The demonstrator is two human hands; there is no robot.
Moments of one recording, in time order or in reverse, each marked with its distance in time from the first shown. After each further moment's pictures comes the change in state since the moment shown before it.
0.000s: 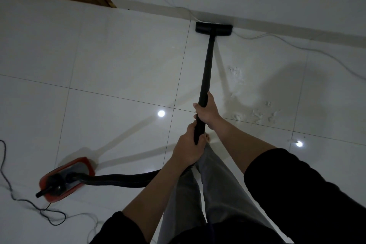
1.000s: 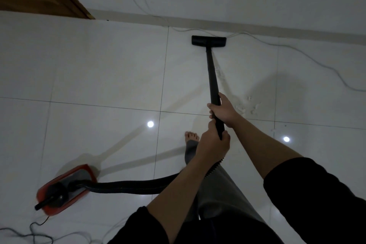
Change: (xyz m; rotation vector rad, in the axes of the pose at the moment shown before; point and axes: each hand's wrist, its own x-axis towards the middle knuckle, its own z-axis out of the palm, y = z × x) left_hand -0.035 0.071 0.076 0.048 -0.111 0.004; right_hand -0.049 0.025 -0.097 -0.033 0.099 -0.071
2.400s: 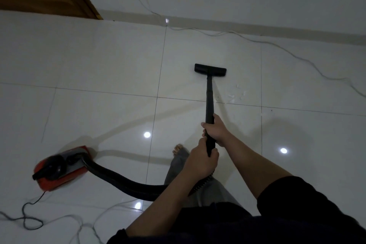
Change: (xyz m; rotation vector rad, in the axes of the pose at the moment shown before) left_hand -0.204 -0.114 0.095 0.026 -0.023 0.069; right_hand -0.183 0.177 0.024 0.113 -0.002 0.061
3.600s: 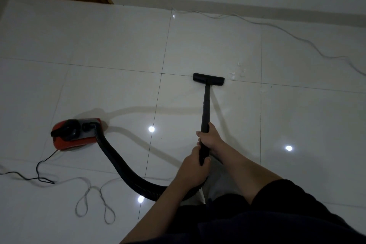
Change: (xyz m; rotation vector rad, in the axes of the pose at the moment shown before) left_hand -0.179 -0.125 0.116 -0.030 0.035 -0.059; right_hand -0.123 0.211 0.026 -0.024 -0.025 0.032
